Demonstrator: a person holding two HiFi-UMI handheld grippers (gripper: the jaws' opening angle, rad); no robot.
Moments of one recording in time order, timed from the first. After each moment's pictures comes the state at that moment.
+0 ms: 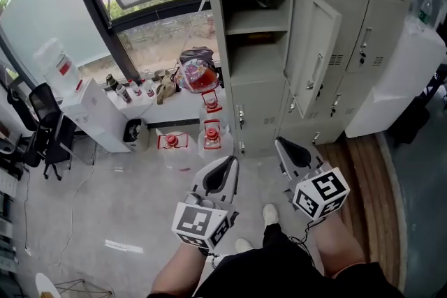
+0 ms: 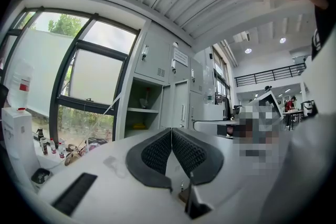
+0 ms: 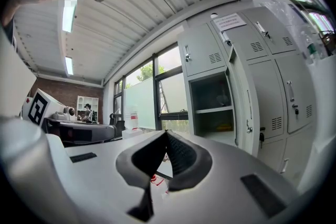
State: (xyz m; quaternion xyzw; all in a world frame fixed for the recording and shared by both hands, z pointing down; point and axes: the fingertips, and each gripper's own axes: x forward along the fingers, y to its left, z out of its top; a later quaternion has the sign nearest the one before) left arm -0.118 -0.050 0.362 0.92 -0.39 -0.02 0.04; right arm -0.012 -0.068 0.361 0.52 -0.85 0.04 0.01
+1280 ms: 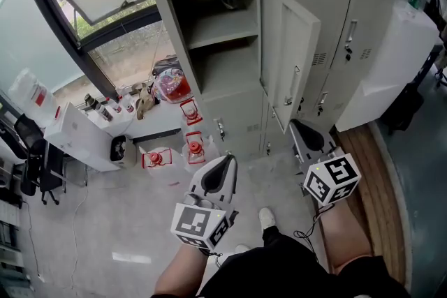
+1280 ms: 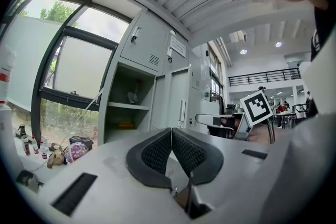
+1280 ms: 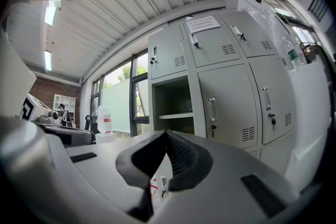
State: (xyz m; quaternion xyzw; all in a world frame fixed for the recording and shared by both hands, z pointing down) left arm -0.027 -0.134 0.367 0.94 -0.34 -0.01 0.05; right arm 0.127 -0.156 0.352 0.61 -0.79 0.04 0.00
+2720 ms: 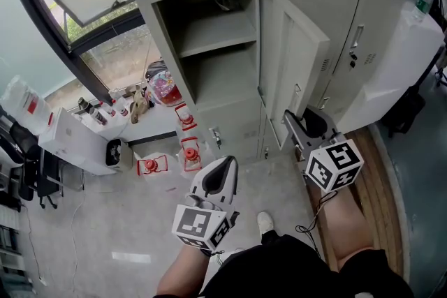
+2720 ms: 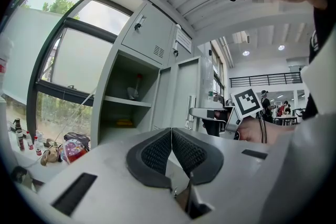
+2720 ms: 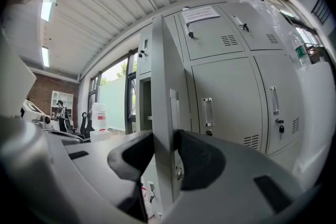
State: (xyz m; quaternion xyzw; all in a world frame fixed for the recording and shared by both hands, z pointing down) left arm 0.002 -0.191 0.380 0.94 -0.34 -0.01 0.07; right arm 0.166 -0.235 0.346 0.61 -0.79 0.04 0.01
